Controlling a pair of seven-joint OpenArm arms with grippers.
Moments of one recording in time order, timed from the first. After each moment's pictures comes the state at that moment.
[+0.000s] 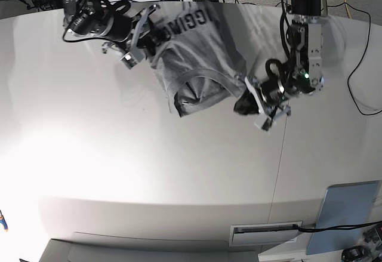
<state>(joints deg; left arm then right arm) -1.7 -9.5 -2.6 84.7 -24.0 -37.9 41.6 -25.9 12.7 2.6 113.6 33.0 34.3 -61.6</state>
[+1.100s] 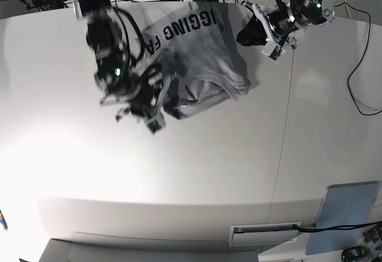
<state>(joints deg) 29.5 -16.5 -2.7 105.3 -31.4 -35.9 39.8 3.7 11.3 -13.7 91.1 9.2 21.7 -45.7</state>
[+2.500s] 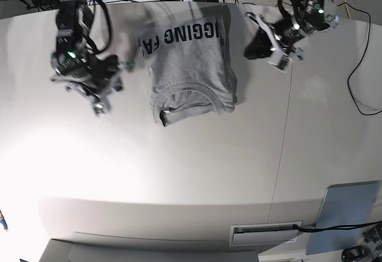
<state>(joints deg) 27.8 -16.7 -7.3 105.2 -29.4 -35.2 34.5 -10.5 14.6 9.2 108.6 16.6 21.3 -65.2</state>
